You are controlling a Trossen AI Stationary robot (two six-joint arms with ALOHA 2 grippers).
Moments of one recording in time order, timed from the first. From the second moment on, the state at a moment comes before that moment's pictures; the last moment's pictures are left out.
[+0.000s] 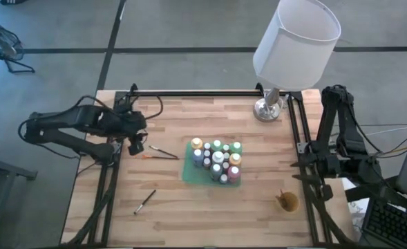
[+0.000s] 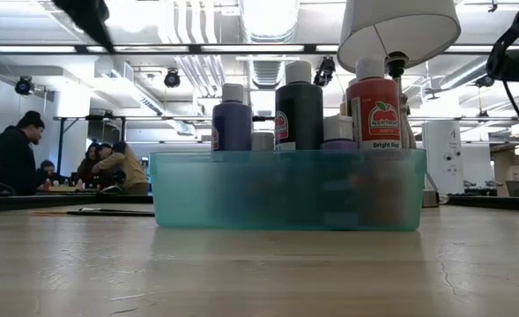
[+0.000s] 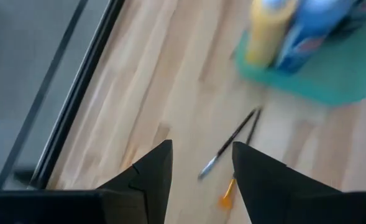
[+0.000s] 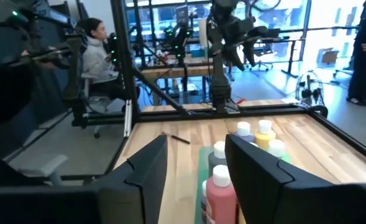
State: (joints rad) left arm -0.05 0.96 1.24 -1.27 -0.38 -0.23; right arm 1.43 0.64 0.66 -0.27 1.38 0.38
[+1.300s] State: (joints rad) left arm 0.02 1.01 0.69 -1.15 -0.20 -0.36; right arm 1.39 0.61 0.68 -0.28 1.35 0.27
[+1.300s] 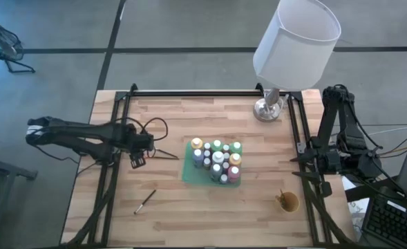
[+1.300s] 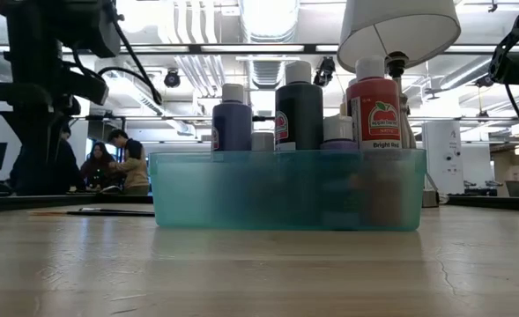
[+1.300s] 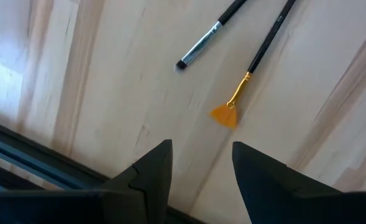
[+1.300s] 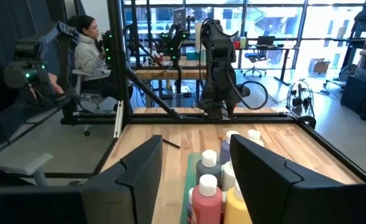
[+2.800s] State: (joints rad) left arm 0.18 1.48 0.73 -1.04 -0.02 -0.15; right arm 1.39 0.64 0.68 -0.28 1.33 0.28
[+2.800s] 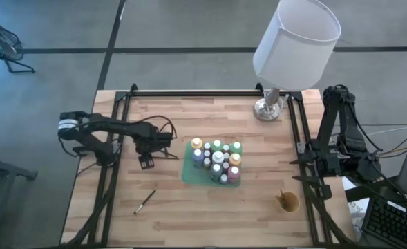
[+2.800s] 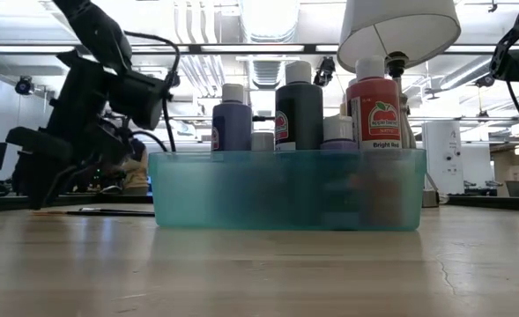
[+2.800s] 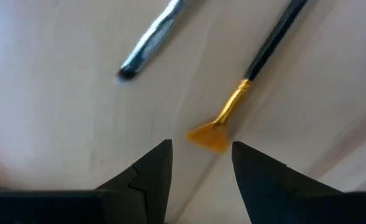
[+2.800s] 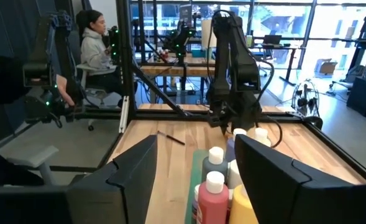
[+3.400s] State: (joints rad) left arm 0.18 1.56 0.73 -1.00 -0.02 -0.12; right arm 1.39 0.64 0.68 -0.28 1.33 0.26
